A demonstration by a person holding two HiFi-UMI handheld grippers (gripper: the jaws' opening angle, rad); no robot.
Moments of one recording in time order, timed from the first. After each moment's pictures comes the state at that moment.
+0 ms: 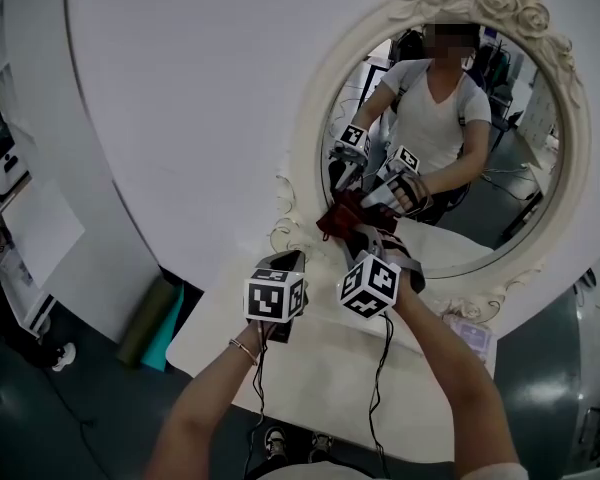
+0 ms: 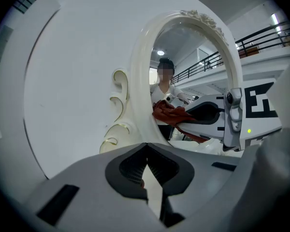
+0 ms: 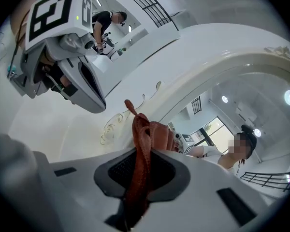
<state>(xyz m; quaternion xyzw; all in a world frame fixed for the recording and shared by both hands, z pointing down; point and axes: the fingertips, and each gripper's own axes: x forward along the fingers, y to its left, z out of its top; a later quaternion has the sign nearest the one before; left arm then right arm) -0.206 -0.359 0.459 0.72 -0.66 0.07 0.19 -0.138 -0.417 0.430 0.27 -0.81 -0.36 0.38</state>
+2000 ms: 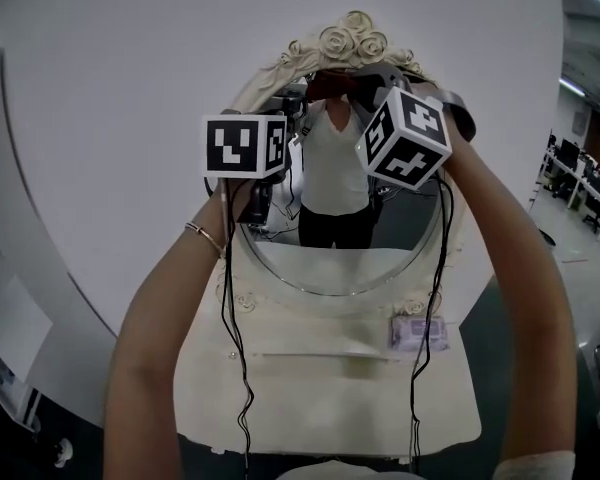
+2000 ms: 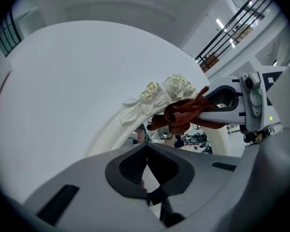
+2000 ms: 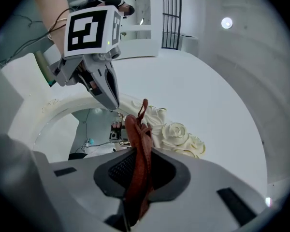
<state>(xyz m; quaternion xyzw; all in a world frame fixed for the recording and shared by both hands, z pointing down) -0.105 -0.418 0.052 0.80 -0.60 0.01 -0.07 -0.002 -0.405 0.011 0.42 -0.64 -0.56 0.33</state>
